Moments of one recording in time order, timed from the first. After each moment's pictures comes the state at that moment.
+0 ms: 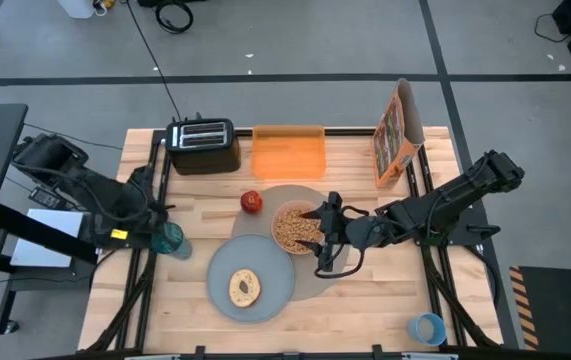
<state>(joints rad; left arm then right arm) -0.56 1.05 1.74 -1.57 -0.17 -0.36 0.41 1.42 1.11 -0.12 0.57 0.23</state>
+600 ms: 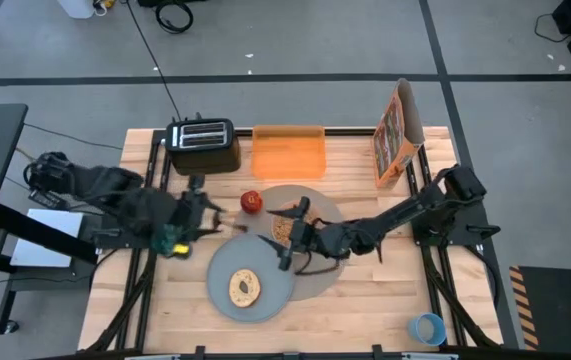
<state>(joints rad) -0.39 1.06 1.31 -0.87 -0.34 0.05 0.34 1.77 1.11 0.63 0.69 -0.13</state>
